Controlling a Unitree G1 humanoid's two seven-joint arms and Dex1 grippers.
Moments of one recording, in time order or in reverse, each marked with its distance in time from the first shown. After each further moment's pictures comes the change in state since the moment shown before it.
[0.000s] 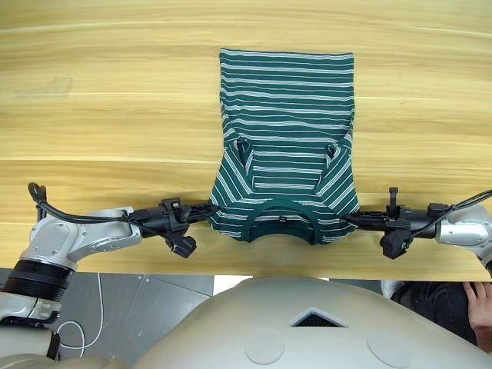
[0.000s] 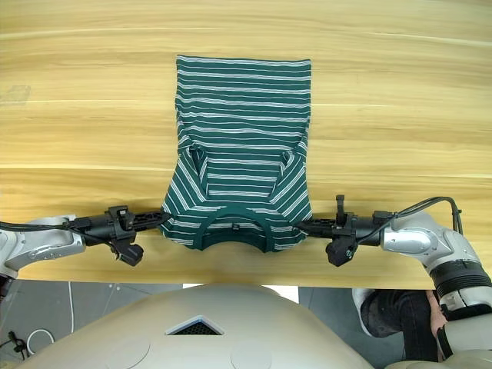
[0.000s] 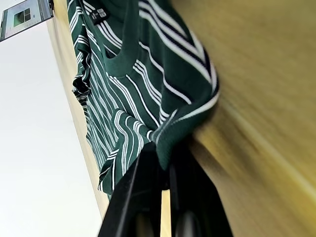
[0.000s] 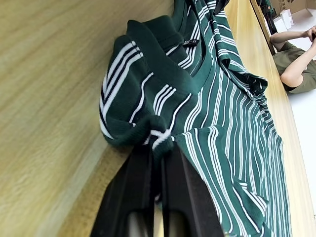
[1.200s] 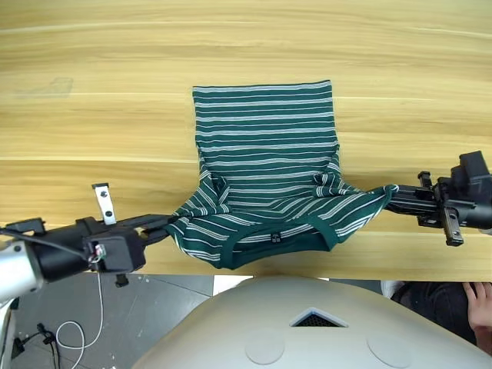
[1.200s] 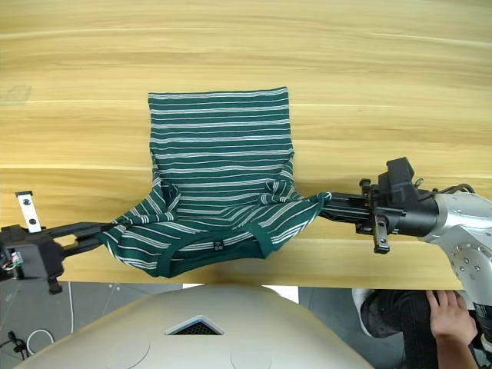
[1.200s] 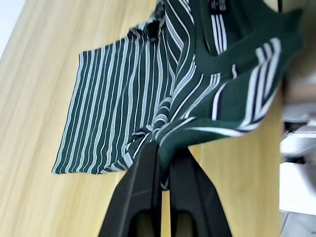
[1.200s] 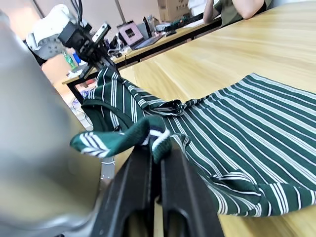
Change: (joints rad) left arm 0.714 -0.087 0.965 -0.945 -1.432 1.080 -1.156; right arm 0.349 -0.123 -0.521 -0.860 1.411 1.610 0.579
